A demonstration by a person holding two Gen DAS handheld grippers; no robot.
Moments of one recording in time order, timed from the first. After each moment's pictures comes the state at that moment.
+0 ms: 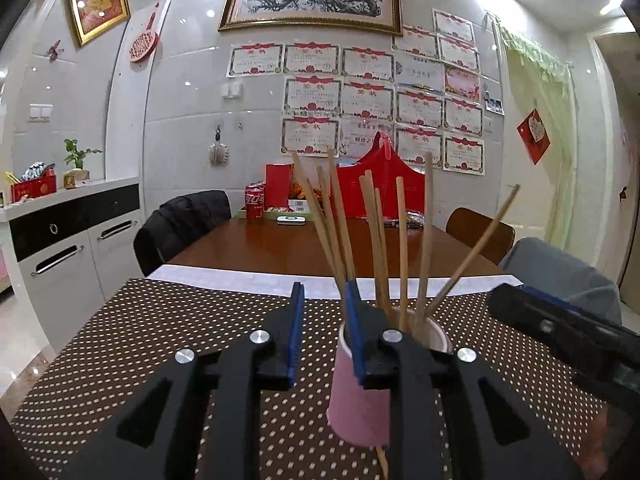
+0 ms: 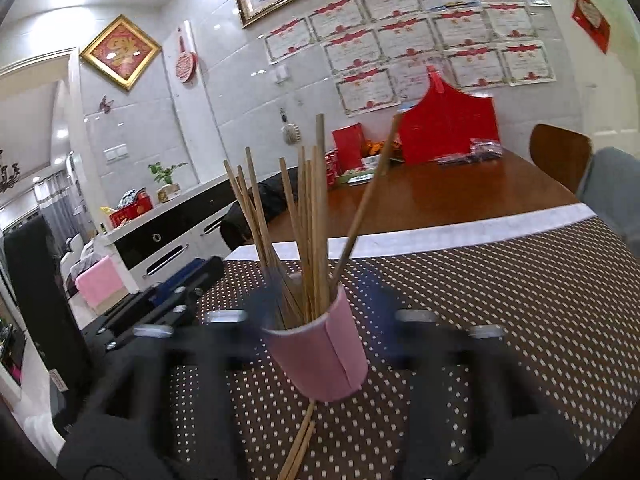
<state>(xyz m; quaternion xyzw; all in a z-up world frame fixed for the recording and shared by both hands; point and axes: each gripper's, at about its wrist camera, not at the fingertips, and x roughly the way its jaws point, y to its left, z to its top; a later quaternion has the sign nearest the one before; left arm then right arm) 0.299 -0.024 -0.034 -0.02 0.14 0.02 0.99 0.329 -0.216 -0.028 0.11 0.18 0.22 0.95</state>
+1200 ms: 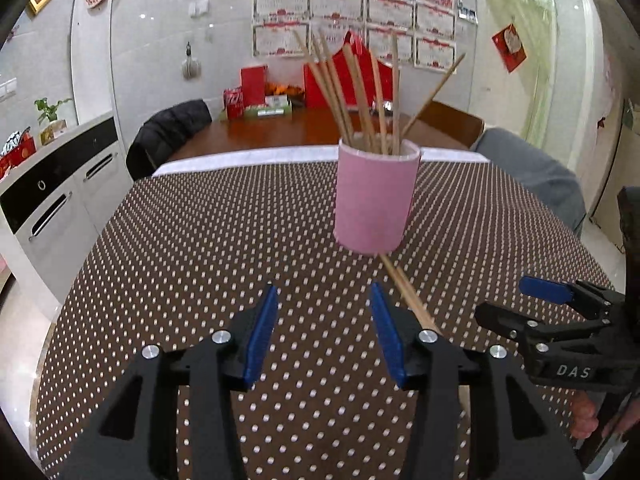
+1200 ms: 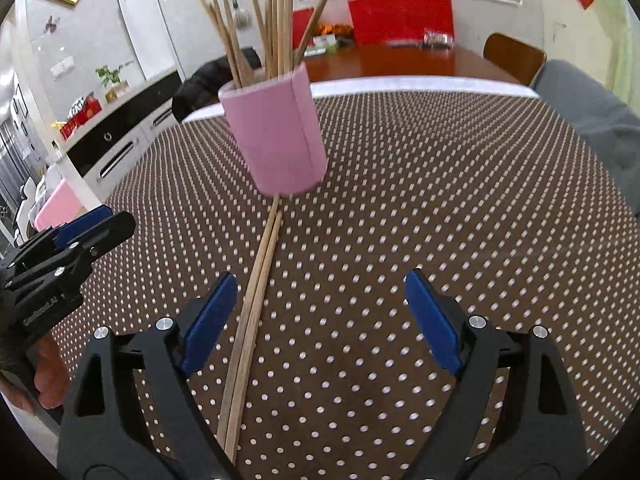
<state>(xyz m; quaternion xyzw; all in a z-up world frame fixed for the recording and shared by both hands) 0.216 0.008 -0.077 0.01 0.33 -0.05 0.94 0.264 -0.202 -0.104 0.05 0.39 0.14 0.91</state>
